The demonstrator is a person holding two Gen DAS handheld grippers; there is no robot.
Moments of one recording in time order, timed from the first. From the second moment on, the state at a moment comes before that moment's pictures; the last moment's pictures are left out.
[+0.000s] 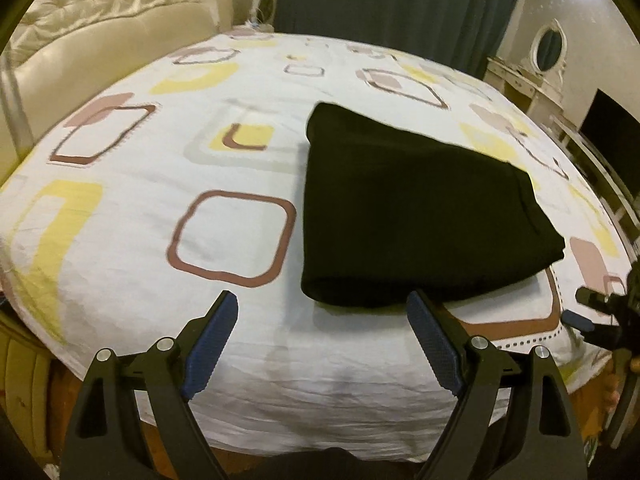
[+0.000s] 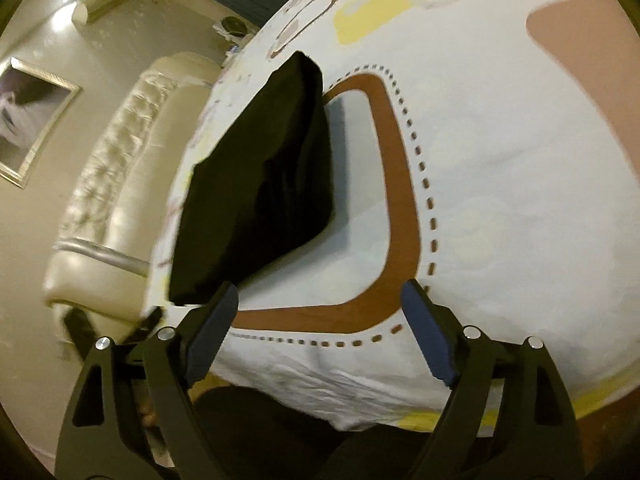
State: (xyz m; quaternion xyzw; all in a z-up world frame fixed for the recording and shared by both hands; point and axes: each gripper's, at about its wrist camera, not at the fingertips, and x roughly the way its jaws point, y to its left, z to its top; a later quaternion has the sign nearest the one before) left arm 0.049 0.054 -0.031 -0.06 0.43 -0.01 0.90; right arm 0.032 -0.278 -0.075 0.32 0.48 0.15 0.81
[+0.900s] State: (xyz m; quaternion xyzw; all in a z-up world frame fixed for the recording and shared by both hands) left arm 0.025 0.037 -0.011 -0.06 0.39 -0.02 0.92; right arm -0.003 -0.222 -0.039 0.08 0.41 0.06 0.91
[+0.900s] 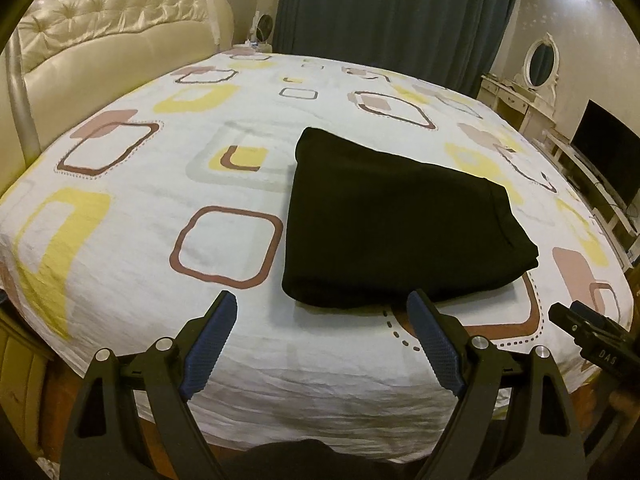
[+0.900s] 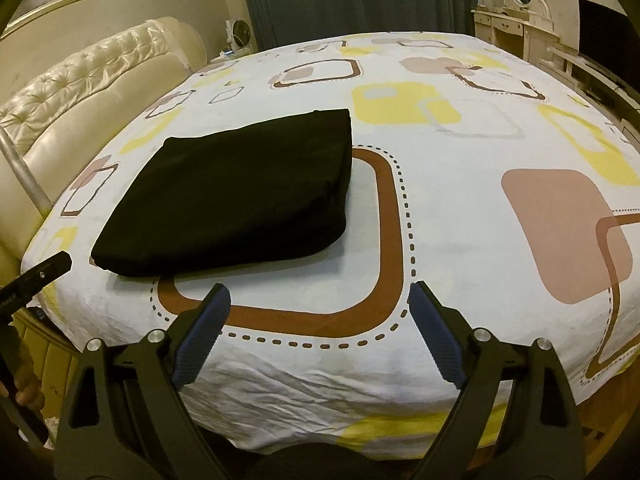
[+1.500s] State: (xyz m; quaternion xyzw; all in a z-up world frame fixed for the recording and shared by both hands) left arm 0.027 0.028 -0.012 -0.03 0.39 -0.02 0.92; right arm -0.002 -0.223 -0.044 0.08 0.41 0.06 0.91
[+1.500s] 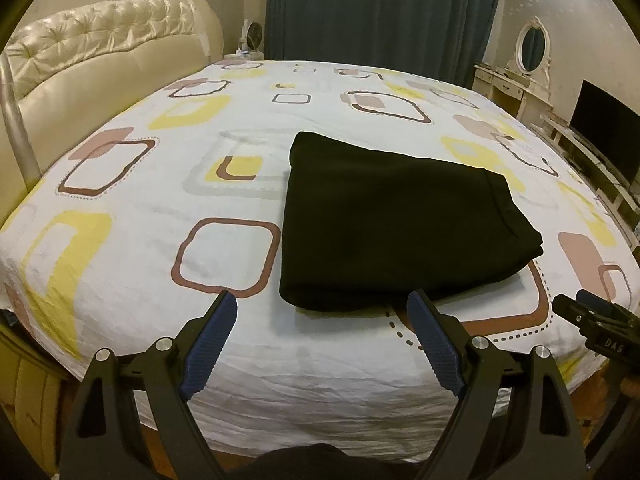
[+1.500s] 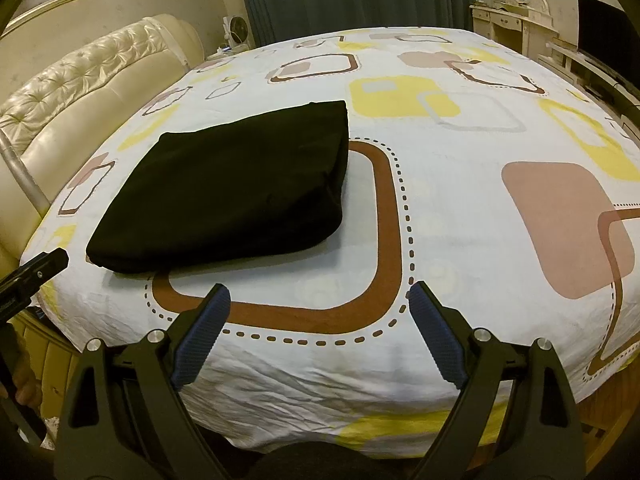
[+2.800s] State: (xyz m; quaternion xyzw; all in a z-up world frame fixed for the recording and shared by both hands) left arm 0.026 0.019 -0.009 -0.01 0.38 -0.02 0.92; right arm 0.000 -0.221 -0.052 0.08 0.43 0.06 0.90
